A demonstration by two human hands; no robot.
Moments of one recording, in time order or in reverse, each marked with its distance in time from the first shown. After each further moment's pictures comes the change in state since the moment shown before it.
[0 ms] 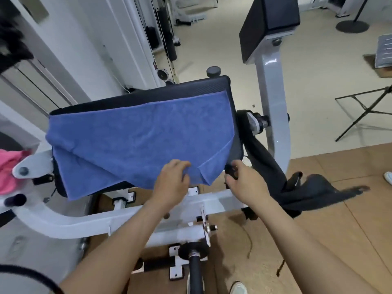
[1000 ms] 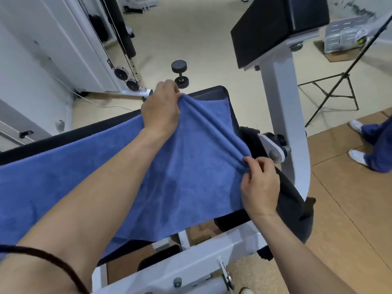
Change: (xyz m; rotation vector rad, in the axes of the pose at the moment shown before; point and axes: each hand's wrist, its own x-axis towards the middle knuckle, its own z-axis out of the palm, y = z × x) left_hand 0.270 0.015 -0.071 0.072 0.339 0.208; right_hand 0.103 -0.020 0.035 -0.146 0.866 -0.024
